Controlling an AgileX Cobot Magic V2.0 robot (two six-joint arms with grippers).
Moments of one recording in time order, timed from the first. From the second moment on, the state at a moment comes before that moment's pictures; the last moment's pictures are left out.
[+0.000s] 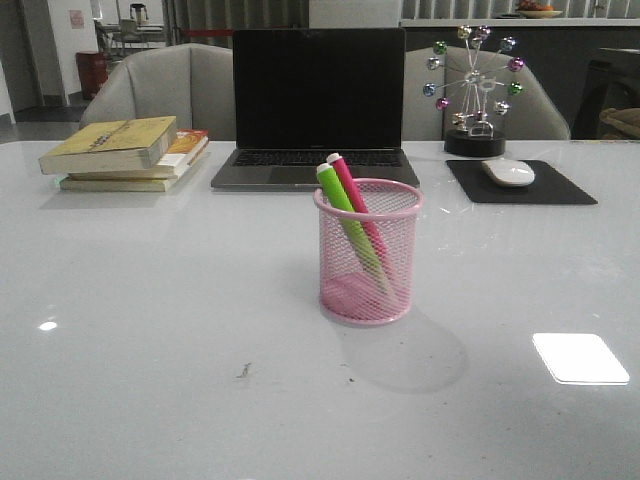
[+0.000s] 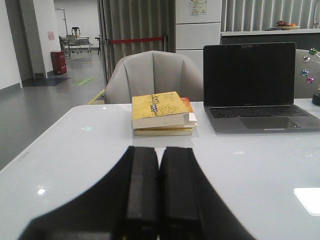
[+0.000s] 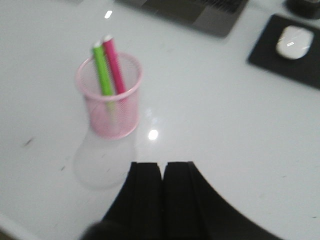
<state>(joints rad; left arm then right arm) -0.07 0.00 0.01 -0.05 0.03 0.13 0.31 0.63 -0.53 0.08 0.40 -0.09</state>
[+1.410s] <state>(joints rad) -0.07 0.00 0.01 -0.05 0.03 0.13 -0.04 -0.01 0.03 -0.02 -0.02 0.06</state>
